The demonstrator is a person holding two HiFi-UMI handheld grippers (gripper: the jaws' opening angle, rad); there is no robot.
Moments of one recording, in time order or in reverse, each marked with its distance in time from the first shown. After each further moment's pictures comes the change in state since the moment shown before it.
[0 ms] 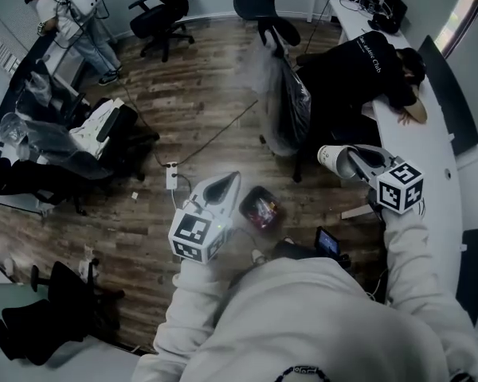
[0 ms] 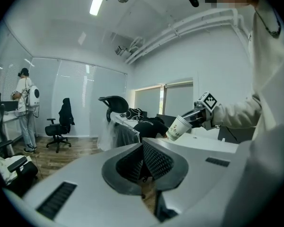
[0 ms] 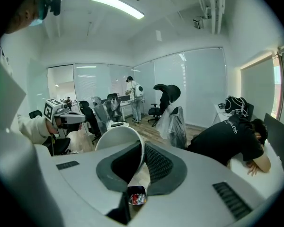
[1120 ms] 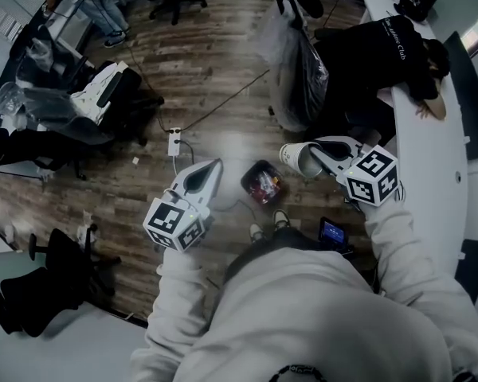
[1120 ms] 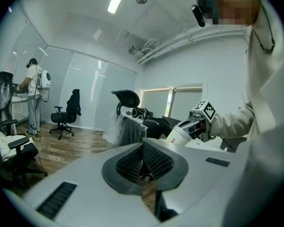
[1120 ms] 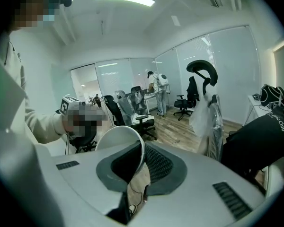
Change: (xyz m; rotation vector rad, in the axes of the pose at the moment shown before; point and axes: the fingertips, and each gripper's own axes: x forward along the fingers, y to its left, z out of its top) left arm -0.019 0.034 -0.038 -0.152 -0.006 0.043; right arm 0.090 0.085 -0.018 -0.051 0.095 0.332
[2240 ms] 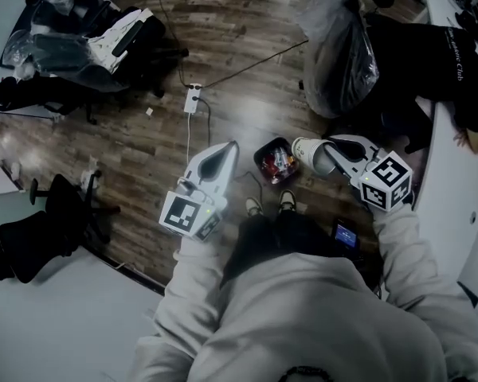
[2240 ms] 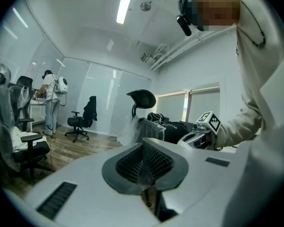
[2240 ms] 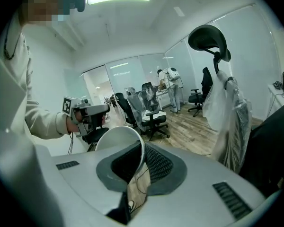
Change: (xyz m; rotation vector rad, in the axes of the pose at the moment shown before) left arm 0.036 0.034 -0.027 -0.021 -0.113 0.212; right arm 0.071 -0.043 -0.044 -0.011 0.015 0.203
